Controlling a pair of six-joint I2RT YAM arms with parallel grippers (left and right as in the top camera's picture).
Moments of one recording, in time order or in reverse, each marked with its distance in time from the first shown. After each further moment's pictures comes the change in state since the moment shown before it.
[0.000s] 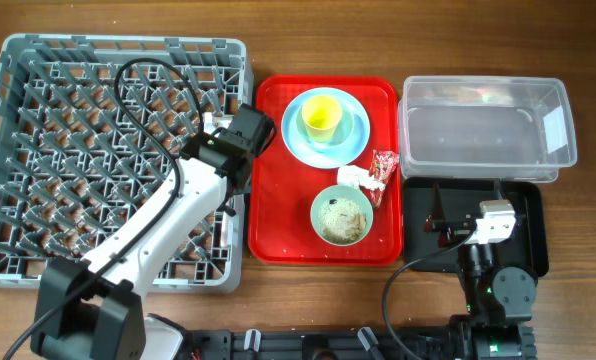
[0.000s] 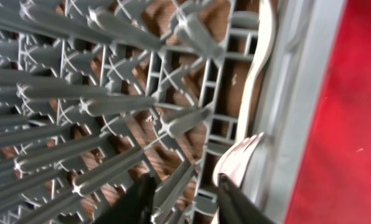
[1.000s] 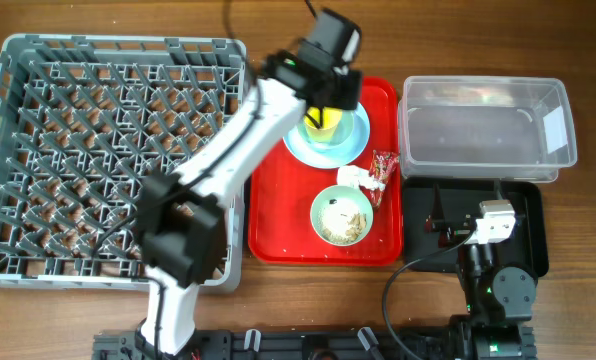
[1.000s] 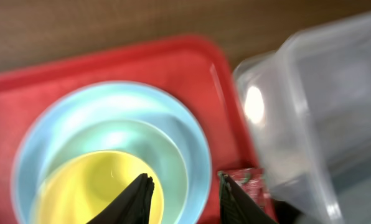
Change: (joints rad) left arm -0.140 0.544 0.760 0.202 0.536 0.187; right arm 0.000 0.001 0.000 0.000 0.000 0.000
